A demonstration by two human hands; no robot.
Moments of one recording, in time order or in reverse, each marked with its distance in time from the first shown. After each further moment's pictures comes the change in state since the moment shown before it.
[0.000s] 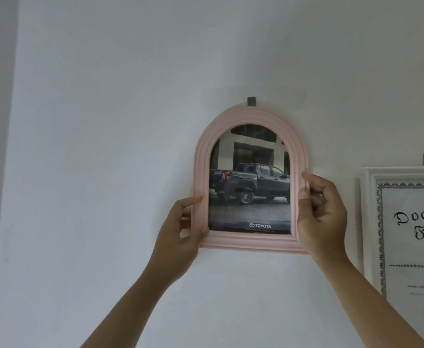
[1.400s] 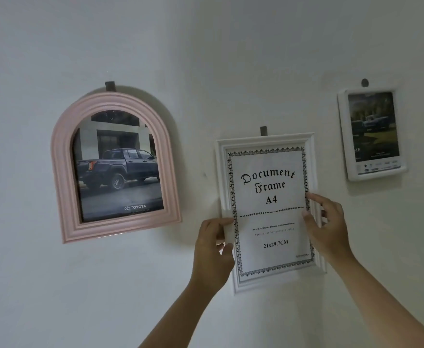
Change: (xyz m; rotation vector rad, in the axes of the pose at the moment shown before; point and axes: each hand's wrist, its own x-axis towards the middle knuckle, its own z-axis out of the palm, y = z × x) left_hand -0.075 0.037 0.244 -0.051 -0.234 0.000; right_hand -0.028 0.039 -0.272 -0.534 0.009 0.459
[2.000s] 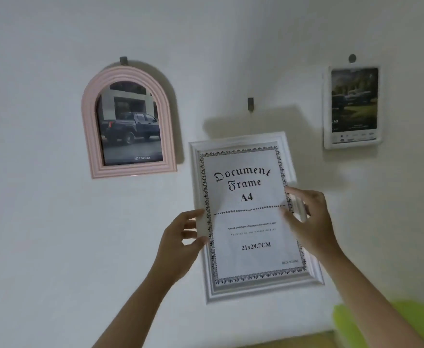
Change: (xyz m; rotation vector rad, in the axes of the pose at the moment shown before) left_hand -0.122 0.067 -0.046 -0.062 -0.038 -0.279; right_hand -0.090 -0.036 -0.075 0.040 -0.241 -0.081
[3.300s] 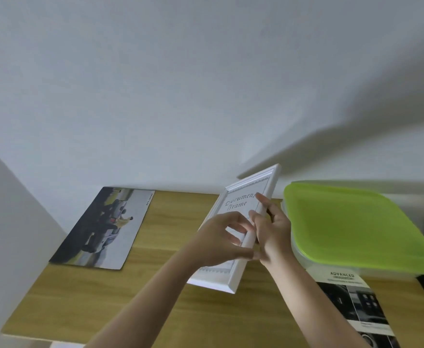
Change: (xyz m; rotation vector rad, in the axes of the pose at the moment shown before) left_hand -0.195 -0.004 0.240 0.183 -0.452 -0.636; right_hand -0.219 0.086 -0.093 0.558 -0.182 1.134
